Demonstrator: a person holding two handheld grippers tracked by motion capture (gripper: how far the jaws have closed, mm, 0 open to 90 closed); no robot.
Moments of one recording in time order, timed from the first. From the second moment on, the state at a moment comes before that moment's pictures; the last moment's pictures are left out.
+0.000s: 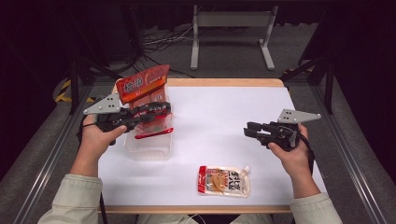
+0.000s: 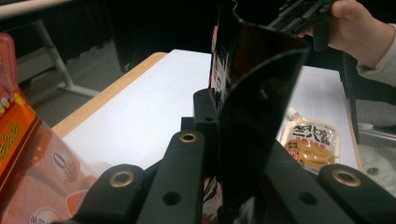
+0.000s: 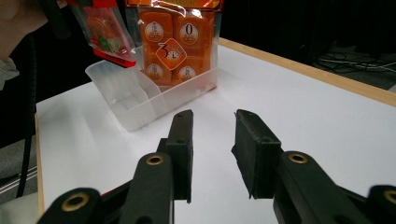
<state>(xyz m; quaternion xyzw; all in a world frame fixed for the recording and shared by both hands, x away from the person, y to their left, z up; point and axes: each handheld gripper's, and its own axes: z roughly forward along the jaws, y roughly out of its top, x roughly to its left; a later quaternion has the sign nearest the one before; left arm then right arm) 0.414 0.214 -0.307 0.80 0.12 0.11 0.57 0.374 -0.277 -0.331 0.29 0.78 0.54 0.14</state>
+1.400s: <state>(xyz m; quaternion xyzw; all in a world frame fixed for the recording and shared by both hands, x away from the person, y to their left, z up) 0.444 0.234 -0.344 0.81 0.13 0.10 0.57 0.370 -0.283 -0.332 0.29 0.77 0.55 0.13</state>
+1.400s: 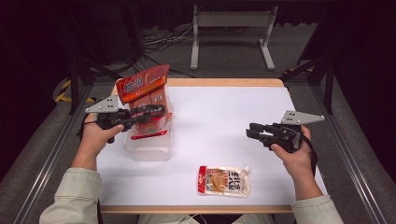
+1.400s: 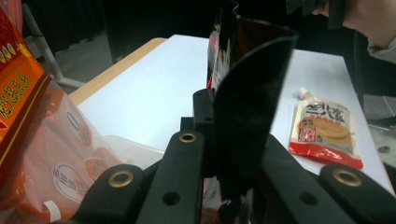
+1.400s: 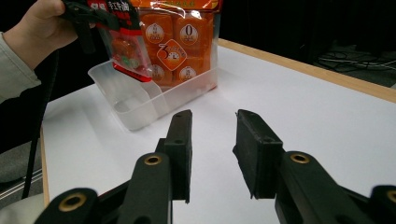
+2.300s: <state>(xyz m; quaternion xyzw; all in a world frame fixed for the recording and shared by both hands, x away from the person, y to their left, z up) 0.453 0.226 -0.362 0.83 0.16 0.07 0.52 0.371 -0.282 -0.335 0.29 0.77 0.55 0.12</state>
